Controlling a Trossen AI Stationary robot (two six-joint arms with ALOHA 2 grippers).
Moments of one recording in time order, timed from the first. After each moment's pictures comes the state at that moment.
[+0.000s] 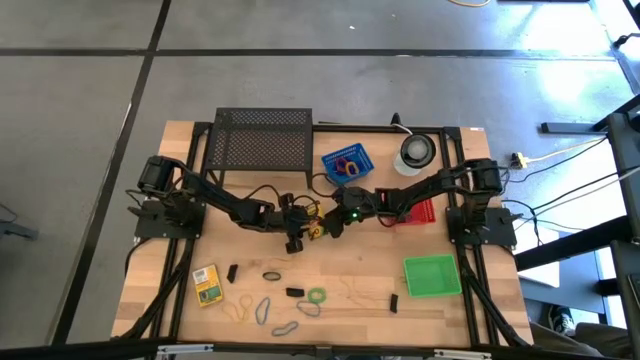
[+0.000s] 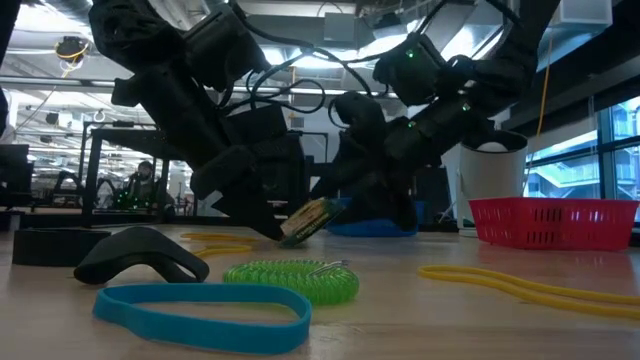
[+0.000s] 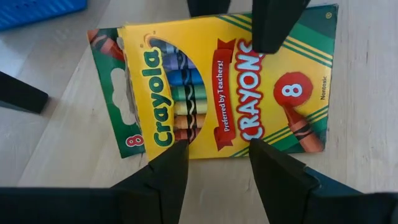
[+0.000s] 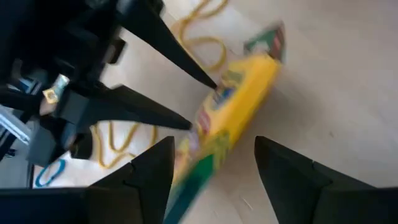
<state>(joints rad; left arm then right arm) -0.12 1.76 0.74 0.11 -0.32 -0.23 0.00 1.89 0.80 0.47 -0.07 0.82</state>
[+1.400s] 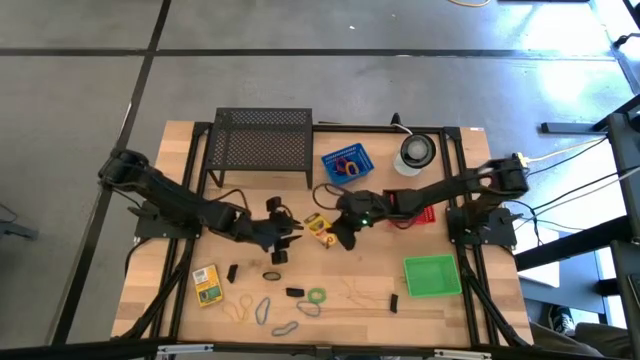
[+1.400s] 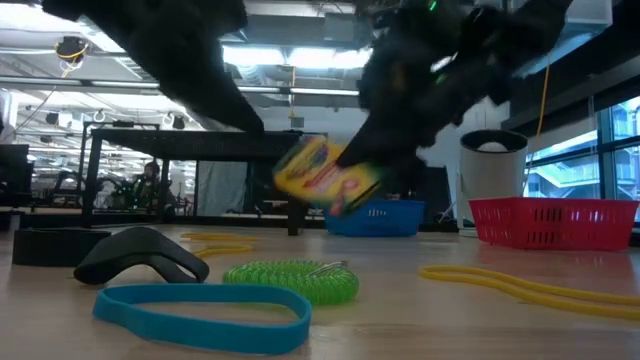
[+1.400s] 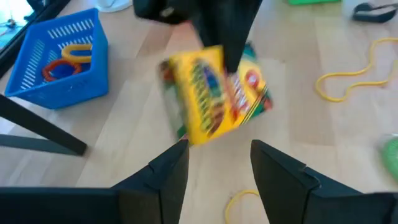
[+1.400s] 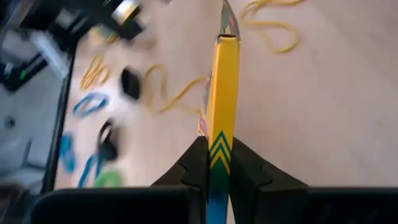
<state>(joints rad) -0.33 1.40 0.73 -0.04 -0.48 -0.25 0.09 1.67 0.80 0.24 -0.12 0.59</state>
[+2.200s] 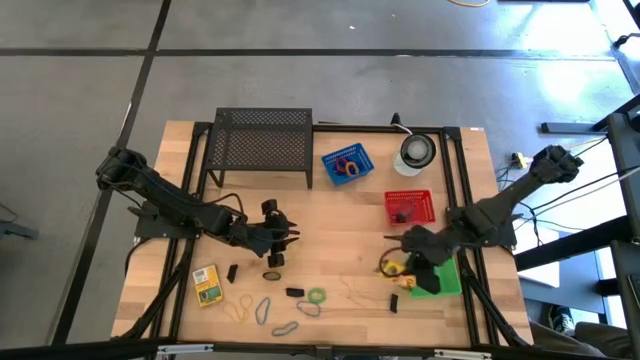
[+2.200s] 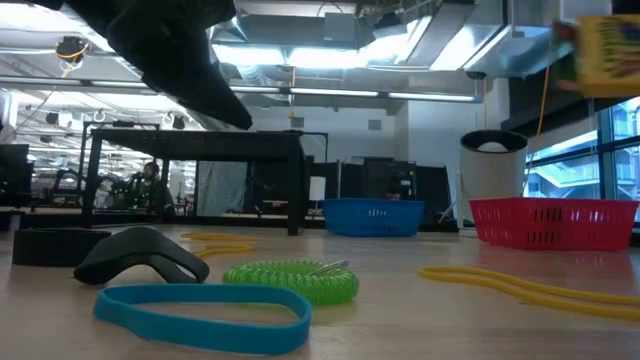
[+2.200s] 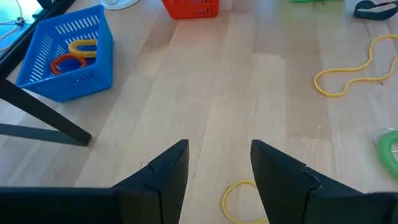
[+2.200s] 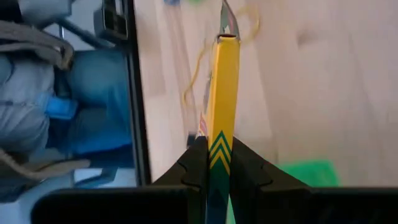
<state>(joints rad) -0.38 1.39 0.73 -0.09 -0.54 -0.30 0.65 1.09 0.80 -0.63 -0.02 0.91</state>
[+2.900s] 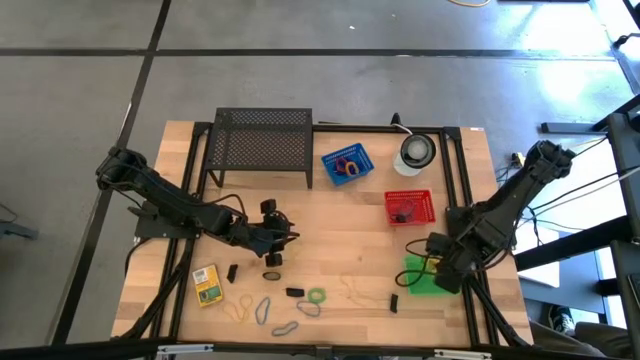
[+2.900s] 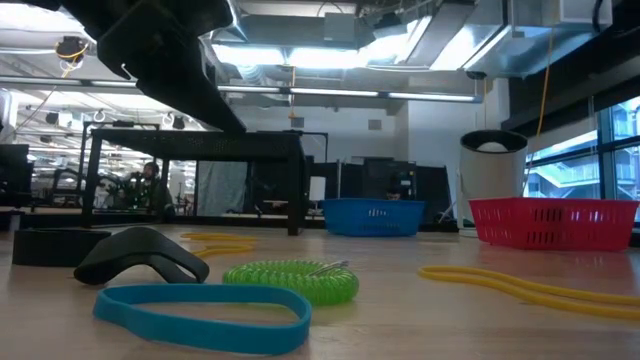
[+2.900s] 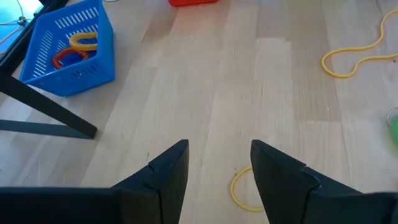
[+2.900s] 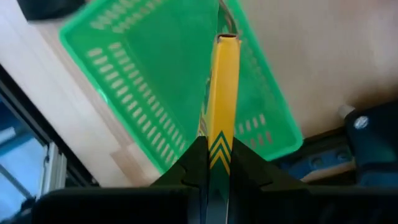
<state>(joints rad) -0.38 1.39 0.74 -0.14 -0.54 -0.27 0.84 1.13 0.80 -1.12 -0.11 1.30</state>
